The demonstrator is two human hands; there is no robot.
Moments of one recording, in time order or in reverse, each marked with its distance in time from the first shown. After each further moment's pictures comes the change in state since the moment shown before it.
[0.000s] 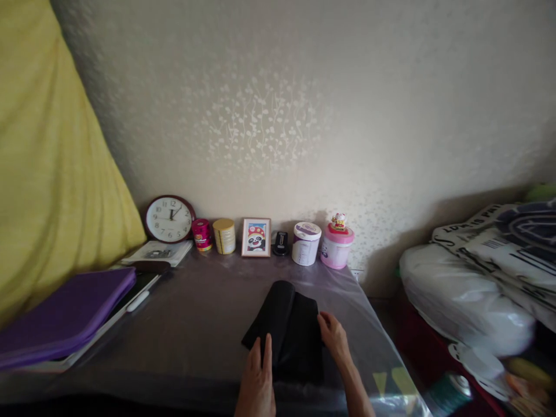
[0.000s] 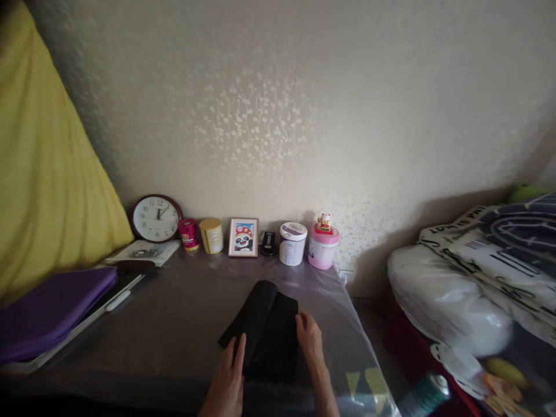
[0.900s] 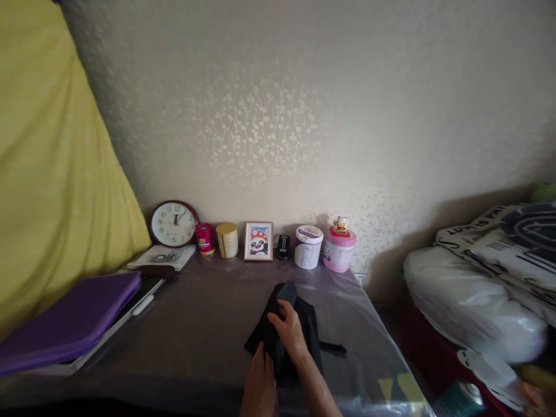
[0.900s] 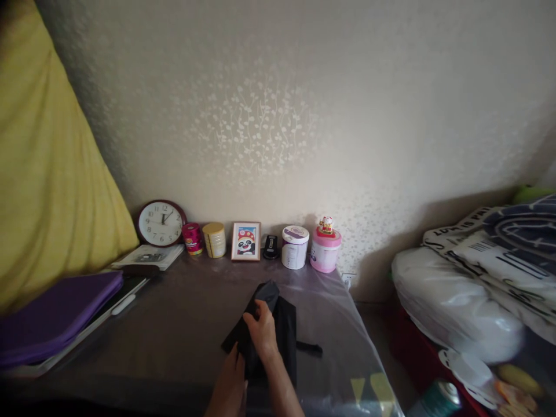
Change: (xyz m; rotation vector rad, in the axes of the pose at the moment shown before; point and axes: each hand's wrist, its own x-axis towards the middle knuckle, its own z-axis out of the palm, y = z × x) left_hand 0.011 0.003 0.000 0.074 -0.112 -0.073; right_hand -0.032 -0.116 0.061 0.420 -0.203 -0.065
